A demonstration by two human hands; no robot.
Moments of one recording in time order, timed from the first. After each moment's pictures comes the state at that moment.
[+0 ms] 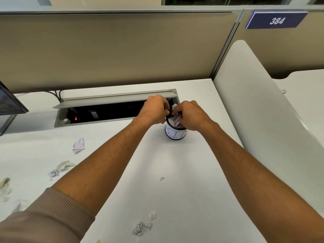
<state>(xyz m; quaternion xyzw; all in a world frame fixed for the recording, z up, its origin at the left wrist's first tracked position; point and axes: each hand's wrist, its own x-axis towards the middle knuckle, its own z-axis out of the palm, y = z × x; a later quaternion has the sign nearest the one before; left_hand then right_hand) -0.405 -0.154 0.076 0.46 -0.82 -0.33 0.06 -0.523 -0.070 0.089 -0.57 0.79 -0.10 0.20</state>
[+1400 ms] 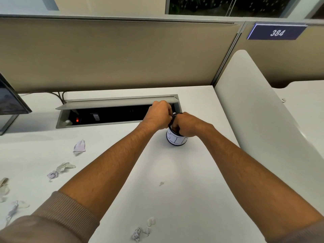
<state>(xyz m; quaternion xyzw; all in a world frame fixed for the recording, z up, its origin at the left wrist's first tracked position) -0.410 -0.146 0.082 0.48 -0.82 -0.31 0.07 -0.519 -0.083 0.088 -0.63 0.73 0.07 0.26</state>
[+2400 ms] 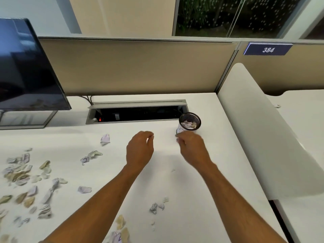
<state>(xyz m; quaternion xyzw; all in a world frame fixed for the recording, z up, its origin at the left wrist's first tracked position) -0.261 -0.050 0.050 0.54 -0.76 -0.24 0.28 -0.435 0.023 0.064 -0.59 0.76 -0.26 0.11</state>
